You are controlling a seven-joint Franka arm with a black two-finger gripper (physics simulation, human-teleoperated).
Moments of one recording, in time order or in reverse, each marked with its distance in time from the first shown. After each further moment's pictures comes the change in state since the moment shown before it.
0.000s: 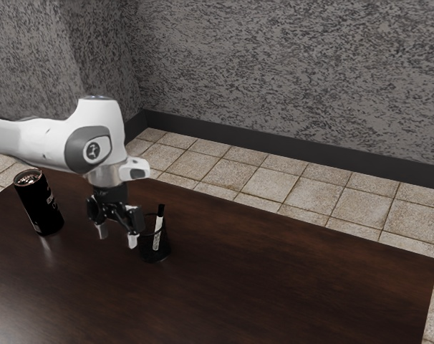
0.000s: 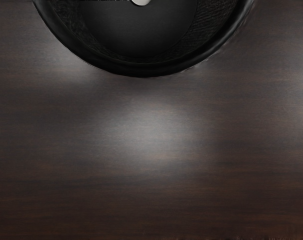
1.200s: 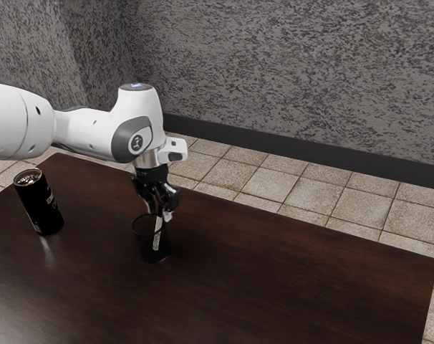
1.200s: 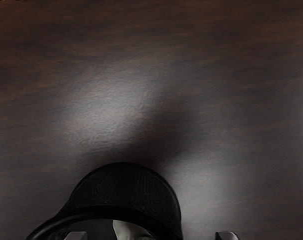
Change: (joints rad) arm -0.012 0.260 -0.024 0.279 -0.030 0.150 0.114
